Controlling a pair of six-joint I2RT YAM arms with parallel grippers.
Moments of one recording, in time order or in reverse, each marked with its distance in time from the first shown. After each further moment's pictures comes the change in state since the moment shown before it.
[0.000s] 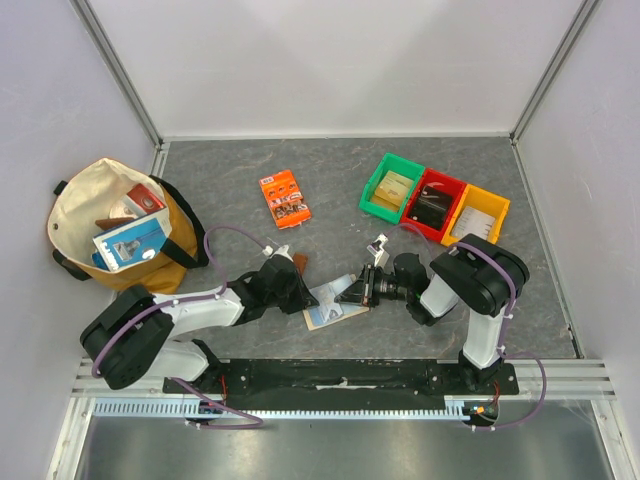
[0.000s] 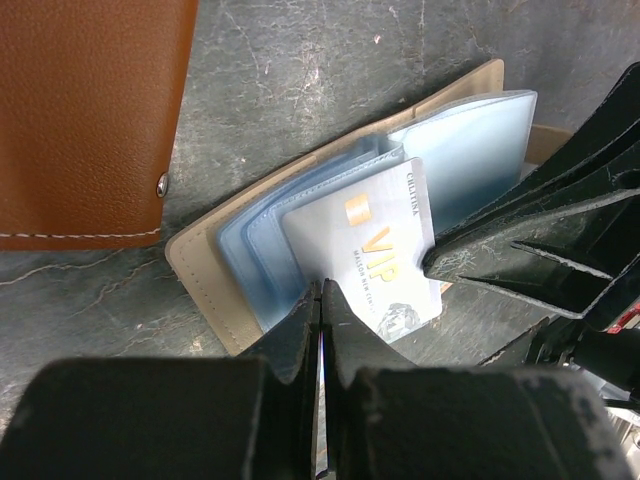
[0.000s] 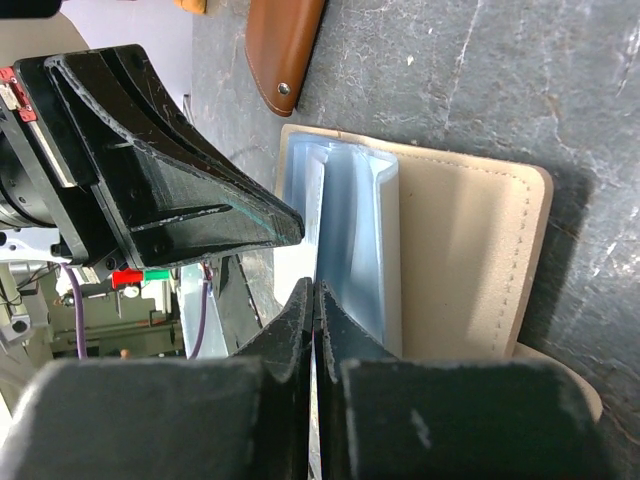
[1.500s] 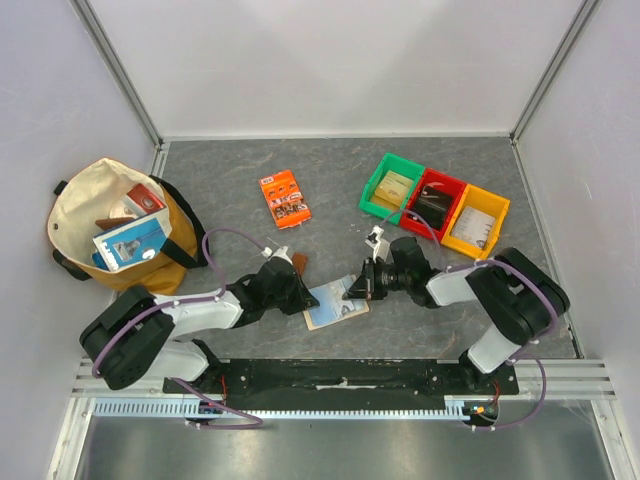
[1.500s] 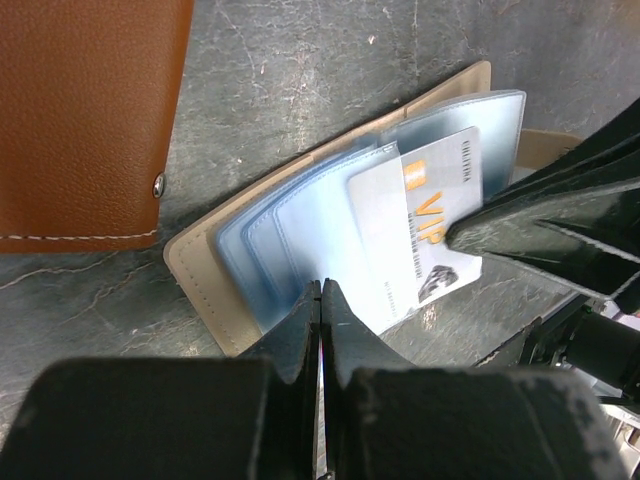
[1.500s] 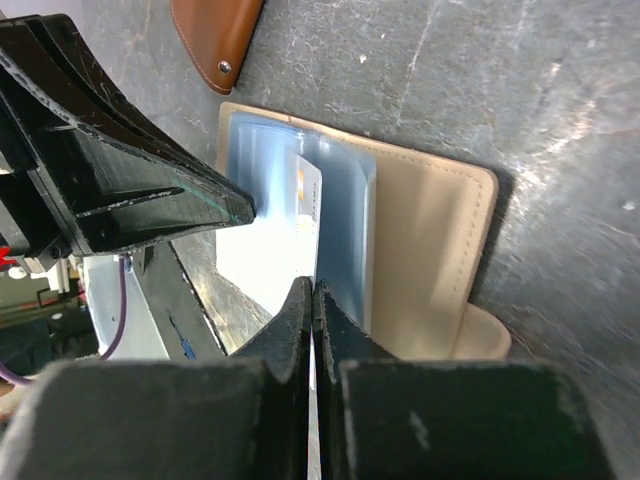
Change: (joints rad) left arm 0.000 -0.001 -0.028 0.052 0.002 -0.012; right arm -0.040 -0.226 0.124 -0.610 0.019 -0.314
